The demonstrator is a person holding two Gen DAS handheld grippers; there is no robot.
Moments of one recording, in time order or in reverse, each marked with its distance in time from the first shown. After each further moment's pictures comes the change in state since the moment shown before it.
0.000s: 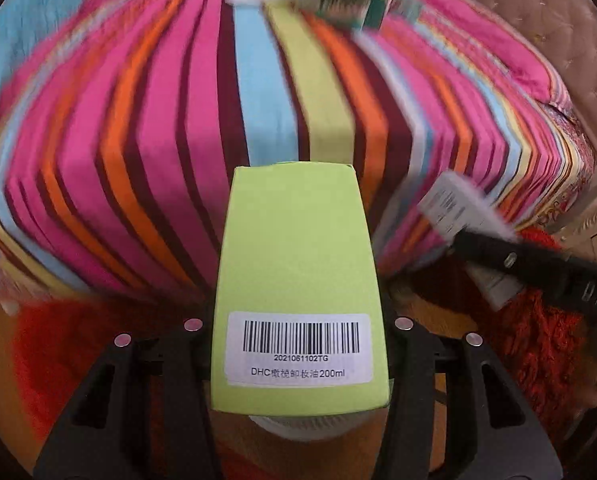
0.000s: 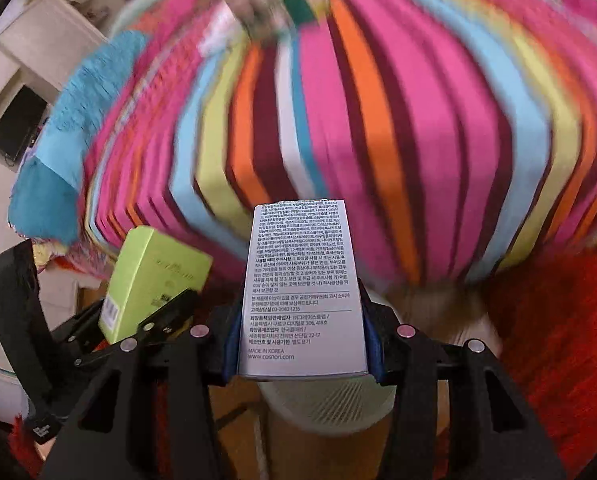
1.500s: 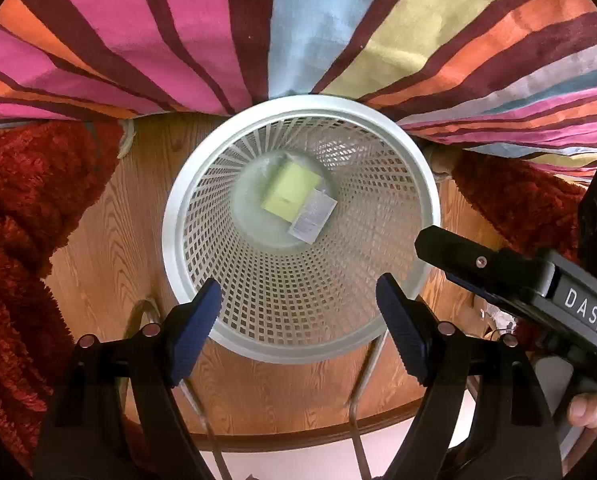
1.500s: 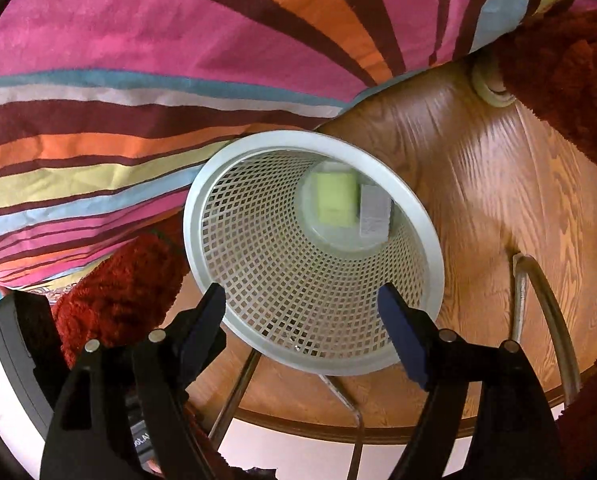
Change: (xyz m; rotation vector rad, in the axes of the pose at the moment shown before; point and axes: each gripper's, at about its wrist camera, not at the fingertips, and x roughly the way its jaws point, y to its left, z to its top) left arm 0.156 0.017 -0.050 -0.224 0.617 -0.018; right arm 0.156 -0.091 -0.048 0.460 0.484 -0.018
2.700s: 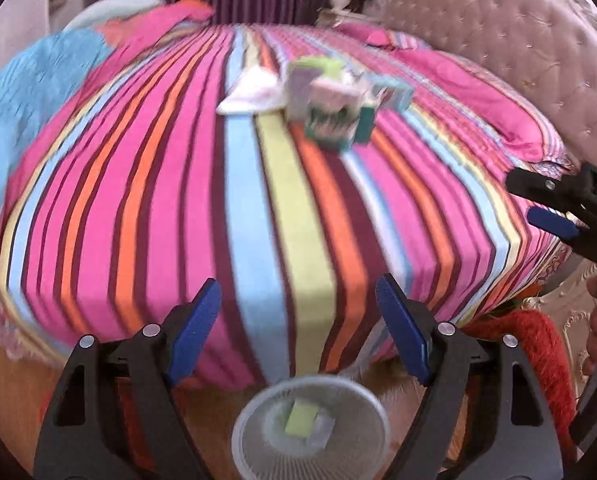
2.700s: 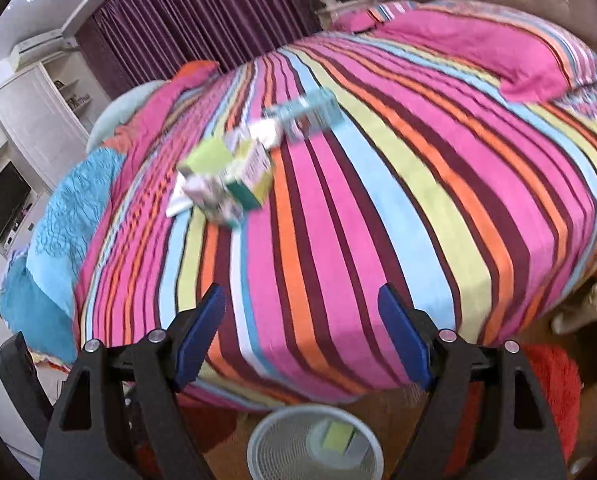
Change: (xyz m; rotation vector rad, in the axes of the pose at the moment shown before) left arm -0.234 -0.061 -0.027 0.287 -0.944 0.039; right arm -0.266 0.082 -0.038 -0.374 -0.956 0.061
